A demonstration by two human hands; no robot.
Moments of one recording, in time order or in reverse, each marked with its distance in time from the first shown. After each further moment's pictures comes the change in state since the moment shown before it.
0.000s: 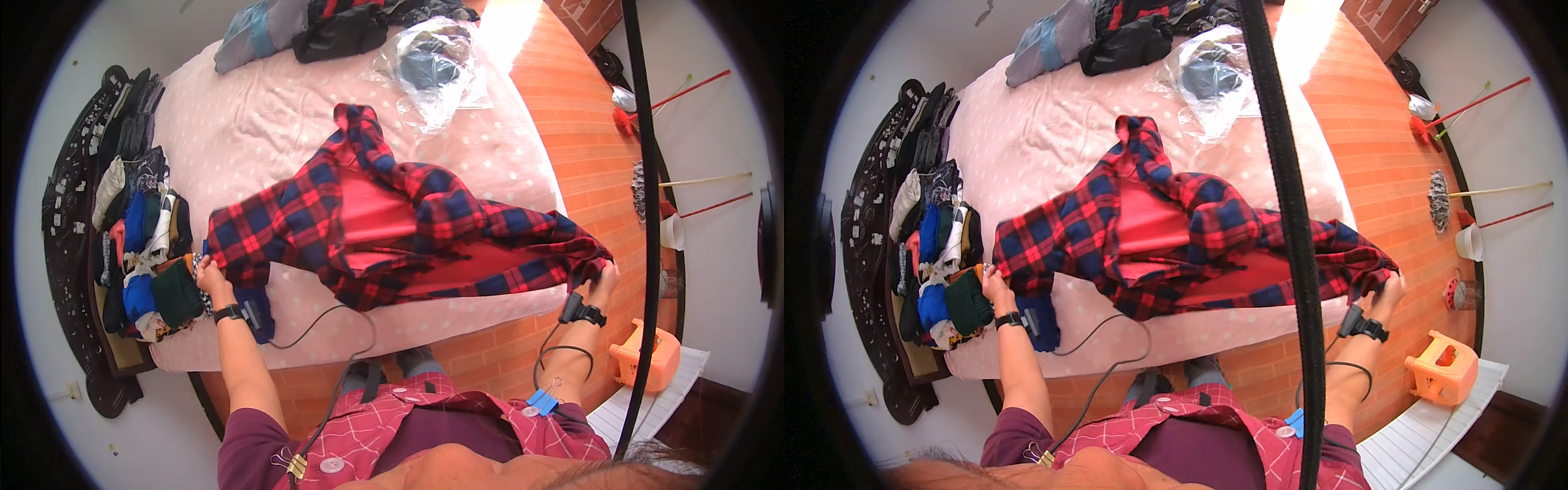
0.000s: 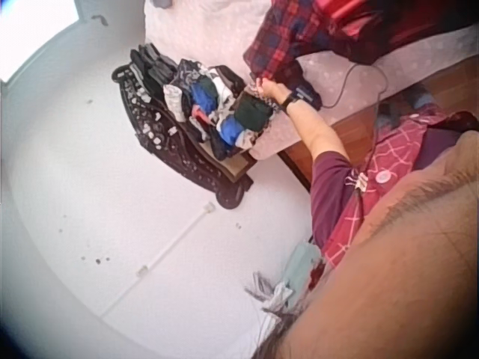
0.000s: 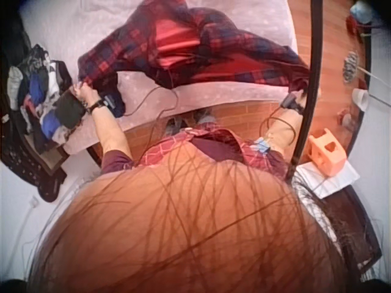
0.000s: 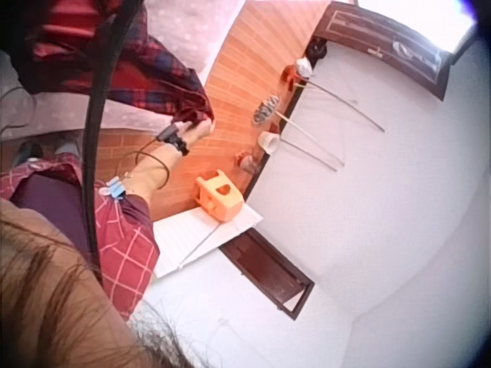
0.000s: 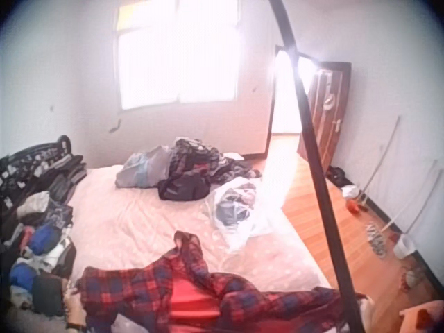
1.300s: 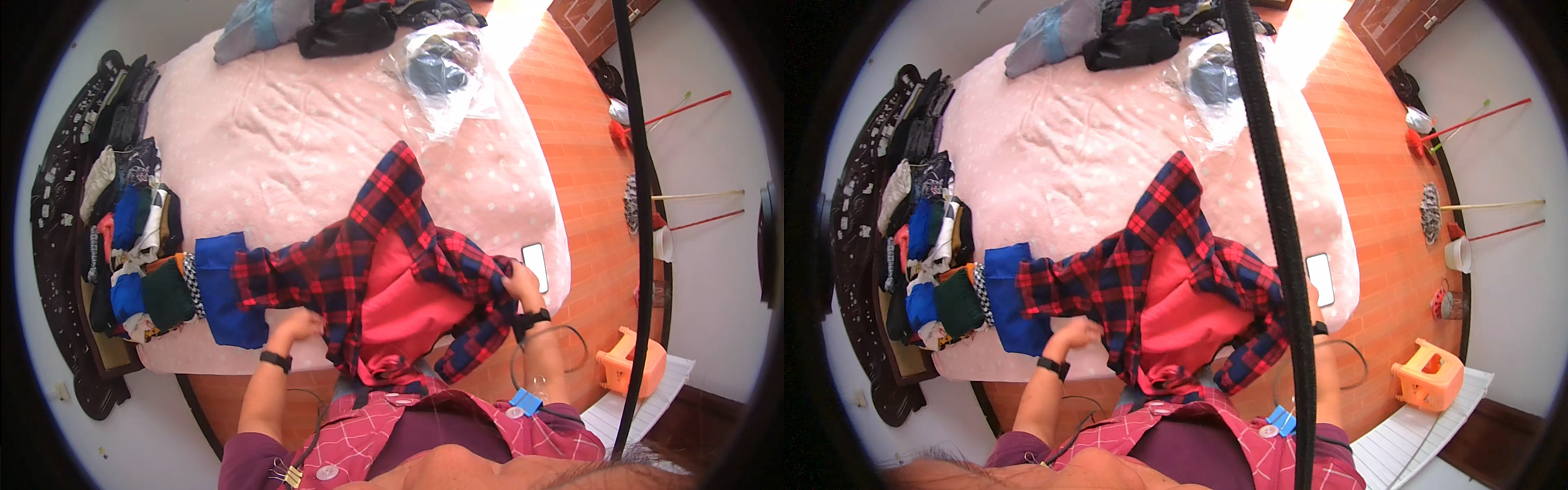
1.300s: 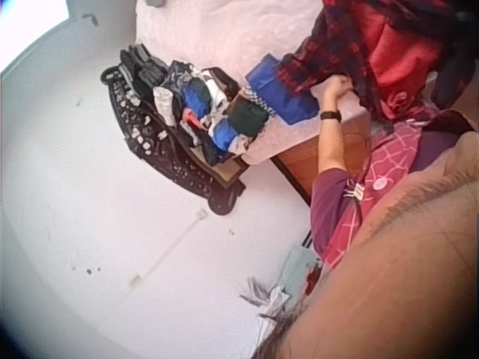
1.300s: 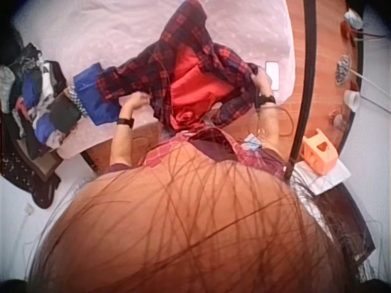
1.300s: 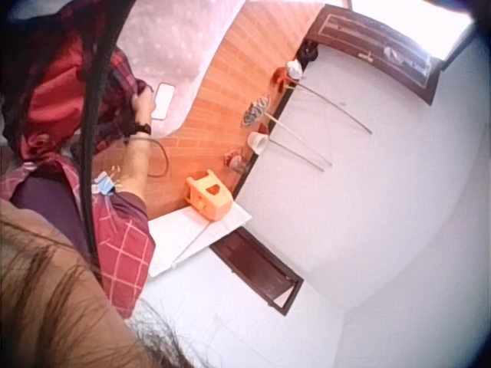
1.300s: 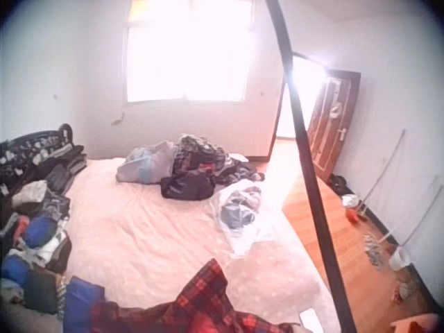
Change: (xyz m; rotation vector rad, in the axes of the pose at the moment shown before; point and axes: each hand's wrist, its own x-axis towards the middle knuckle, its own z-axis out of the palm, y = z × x) left_hand -0.159 -0.067 -0.011 1.313 -1.844 0.215; right_hand -0.113 0.070 0.126 -1.131 -0.761 -0.154
